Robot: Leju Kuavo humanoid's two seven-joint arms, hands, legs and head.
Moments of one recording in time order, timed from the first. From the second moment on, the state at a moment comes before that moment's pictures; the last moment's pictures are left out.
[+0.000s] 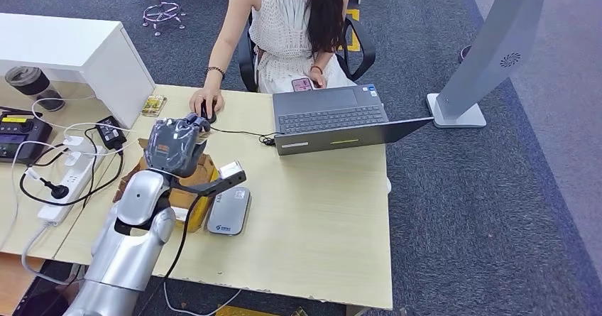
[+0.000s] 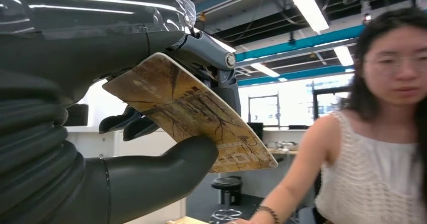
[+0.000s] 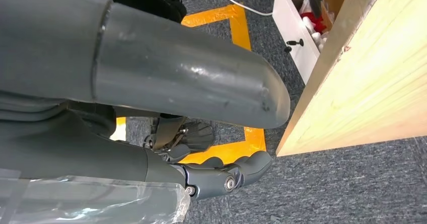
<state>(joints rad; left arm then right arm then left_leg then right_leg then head) -0.37 0.06 -0.21 -1.37 -1.54 0.31 -0.04 -0.13 0.19 -0.66 -0.25 0.42 0.14 -0.43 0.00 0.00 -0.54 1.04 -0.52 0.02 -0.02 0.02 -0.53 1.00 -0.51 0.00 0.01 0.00</state>
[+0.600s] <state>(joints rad) -0.31 0.03 -0.32 -1.47 -1.57 0.30 -0.01 -0.13 0.19 -0.66 -0.26 0.42 0.13 -0.43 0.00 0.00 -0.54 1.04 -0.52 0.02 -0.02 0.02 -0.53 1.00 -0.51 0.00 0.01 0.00</state>
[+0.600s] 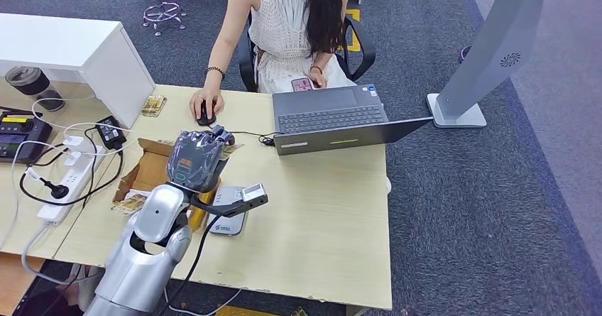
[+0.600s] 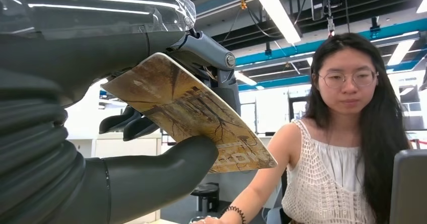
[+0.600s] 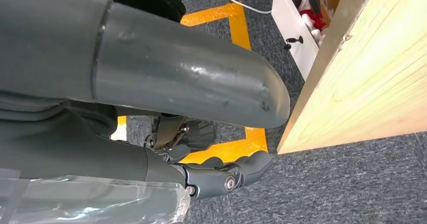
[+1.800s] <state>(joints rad) -0.21 0.08 -0.39 -1.33 -1.50 -0.06 0.08 -0.12 0.19 -0.68 -0.26 0.42 0.12 -0.43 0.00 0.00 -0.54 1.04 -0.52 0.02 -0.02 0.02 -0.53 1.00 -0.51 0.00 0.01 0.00</state>
